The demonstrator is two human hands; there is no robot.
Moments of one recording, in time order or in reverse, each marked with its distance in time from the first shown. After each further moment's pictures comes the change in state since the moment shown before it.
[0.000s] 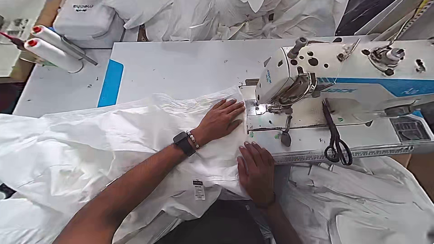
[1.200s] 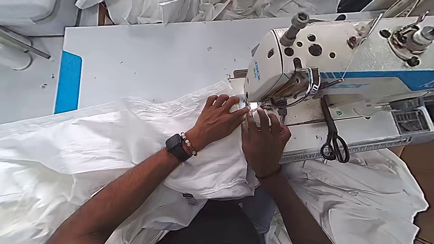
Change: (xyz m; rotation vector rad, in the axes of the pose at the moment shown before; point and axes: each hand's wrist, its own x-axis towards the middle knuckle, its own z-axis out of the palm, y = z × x) left_hand 0.032 0.021 0.011 0.113 0.020 0.009; right_hand 0.087 0.039 0.001 -0.409 -0.106 0.154
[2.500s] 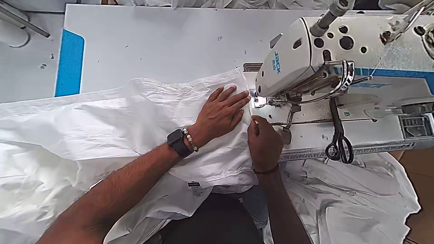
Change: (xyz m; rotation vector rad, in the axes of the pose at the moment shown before) left_hand -0.019 -0.003 -0.001 -0.098 -0.006 -0.098; right_hand -0.005 -0.020 -0.002 0.313 0.030 0.187
